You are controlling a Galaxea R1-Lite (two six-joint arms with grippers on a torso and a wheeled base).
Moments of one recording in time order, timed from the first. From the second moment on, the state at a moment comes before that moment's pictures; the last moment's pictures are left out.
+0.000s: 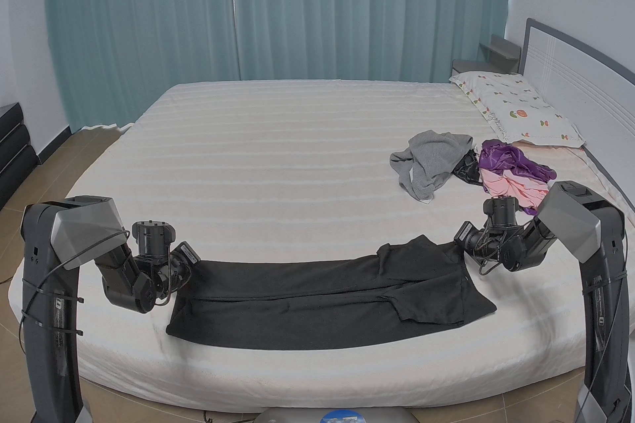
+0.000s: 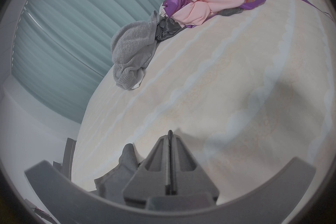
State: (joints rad) left arm -0.05 2.49 -0.91 -1.01 0.09 -0.74; right arm 0.05 2.61 -1.33 -0.65 0.09 0.75
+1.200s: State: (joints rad) left arm -0.02 2.44 -0.89 -1.00 0.05 -0.87; right arm 0.06 2.42 -1.09 -0.69 0.36 0.50
